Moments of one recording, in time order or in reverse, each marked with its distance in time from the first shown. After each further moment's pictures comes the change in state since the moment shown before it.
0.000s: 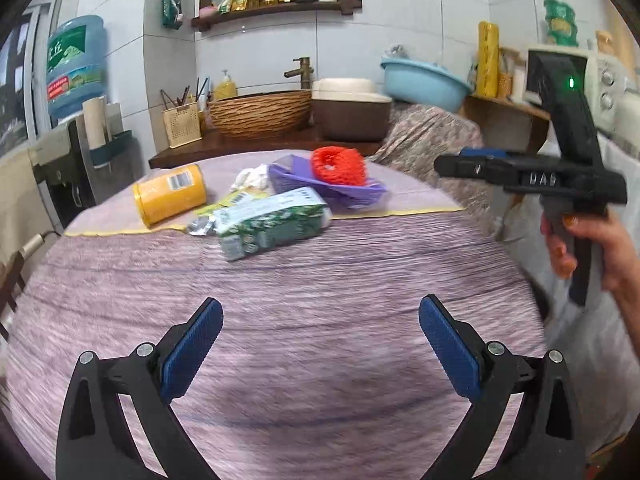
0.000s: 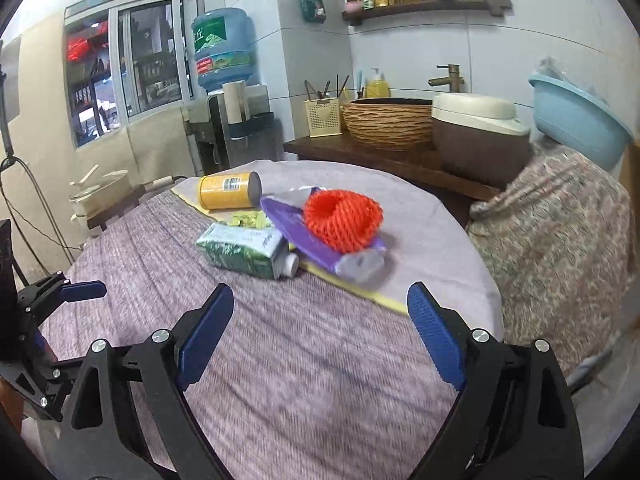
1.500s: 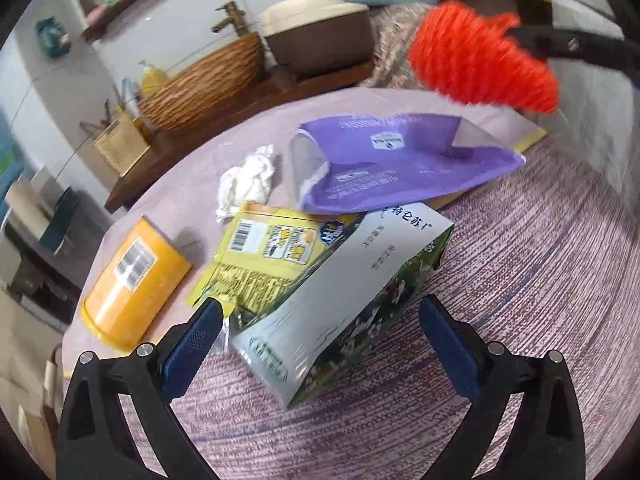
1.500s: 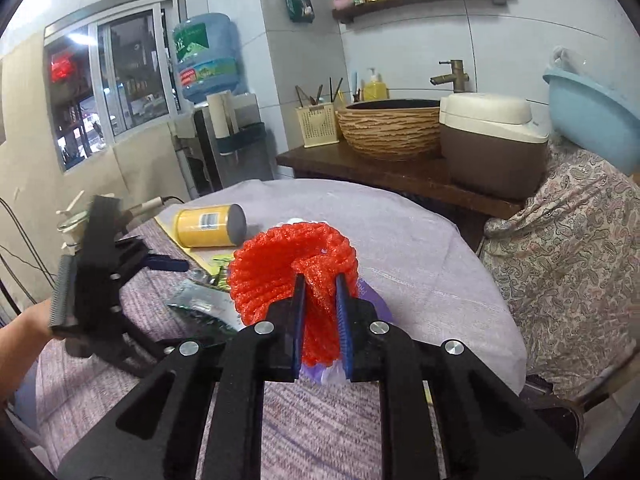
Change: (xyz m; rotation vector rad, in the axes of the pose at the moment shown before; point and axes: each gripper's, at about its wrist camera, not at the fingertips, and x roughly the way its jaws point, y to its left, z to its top) left arm 0.153 0.047 0.074 0.403 0.261 -0.042; right arm 0.056 -0.019 0.048 0.066 -0.022 0.025
